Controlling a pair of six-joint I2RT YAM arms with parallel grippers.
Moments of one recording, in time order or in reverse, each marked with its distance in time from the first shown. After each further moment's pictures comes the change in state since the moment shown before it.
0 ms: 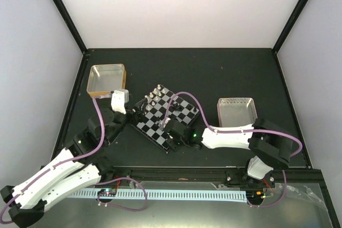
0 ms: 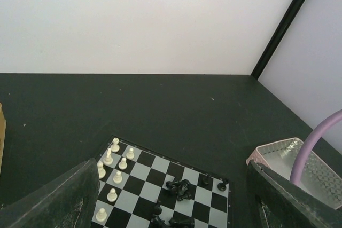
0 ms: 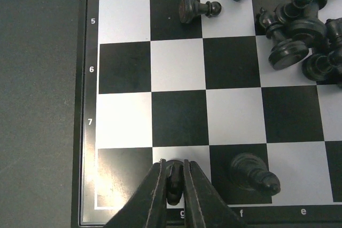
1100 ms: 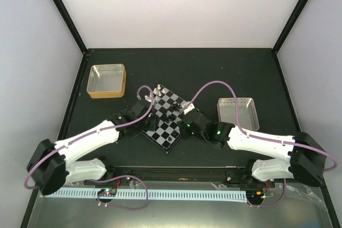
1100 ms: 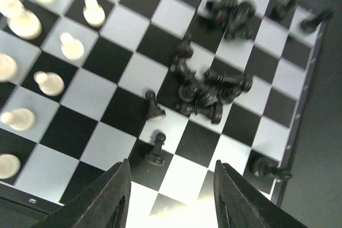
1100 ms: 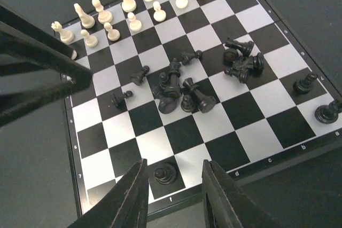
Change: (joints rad) left arm 0.071 0.530 0.002 -0.150 0.229 -0.205; right arm -0.095 -0.346 -0.084 -0.034 0.123 0.217
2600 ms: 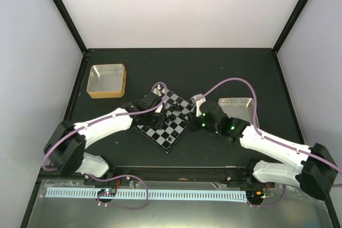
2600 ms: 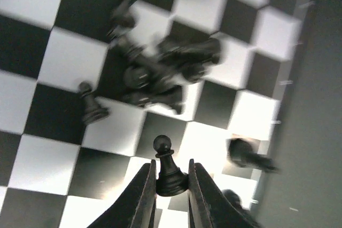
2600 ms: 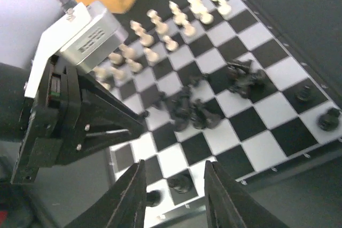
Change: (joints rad) left arm 0.025 0.333 0.160 -0.090 0.204 0.120; right arm -0.133 -0.120 -0.047 0.014 -0.205 0.047
